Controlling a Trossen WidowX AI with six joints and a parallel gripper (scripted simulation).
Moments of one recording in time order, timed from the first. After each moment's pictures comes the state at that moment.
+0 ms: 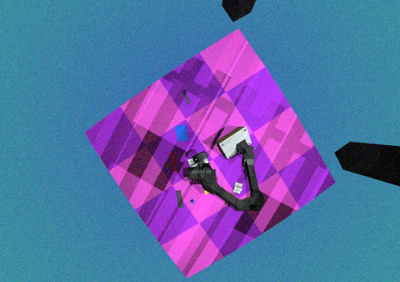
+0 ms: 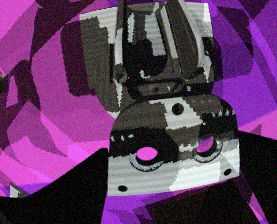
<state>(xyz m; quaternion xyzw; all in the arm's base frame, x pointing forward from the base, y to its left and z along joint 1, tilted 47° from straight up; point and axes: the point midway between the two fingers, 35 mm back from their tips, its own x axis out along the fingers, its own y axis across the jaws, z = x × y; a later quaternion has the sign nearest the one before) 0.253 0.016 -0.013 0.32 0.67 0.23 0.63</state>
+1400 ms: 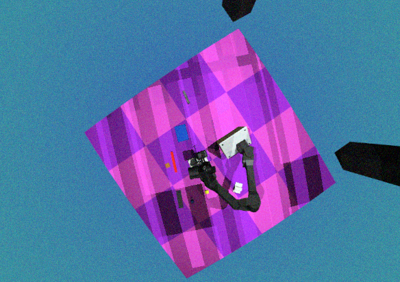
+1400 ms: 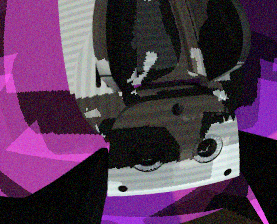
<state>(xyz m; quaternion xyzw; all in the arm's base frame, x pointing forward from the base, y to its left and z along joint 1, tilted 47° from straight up) 0.249 0.047 -0.042 0.32 0.67 0.23 0.62</state>
